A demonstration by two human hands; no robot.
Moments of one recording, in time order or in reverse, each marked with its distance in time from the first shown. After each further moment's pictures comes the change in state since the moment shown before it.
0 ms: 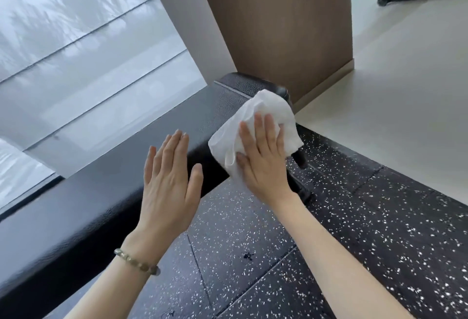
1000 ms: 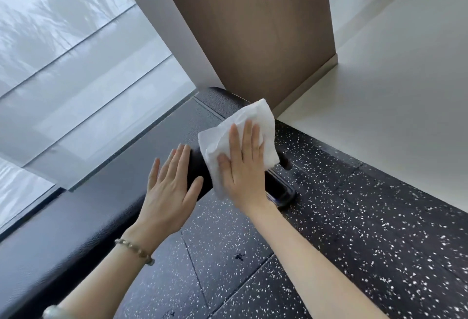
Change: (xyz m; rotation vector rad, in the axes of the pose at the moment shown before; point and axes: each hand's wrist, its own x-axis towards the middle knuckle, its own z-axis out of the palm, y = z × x) left_hand 0.033 0.022 0.005 0.063 -0.319 0.016; right_hand 0.017 -0.001 -0.013 0.123 -0.052 0.360
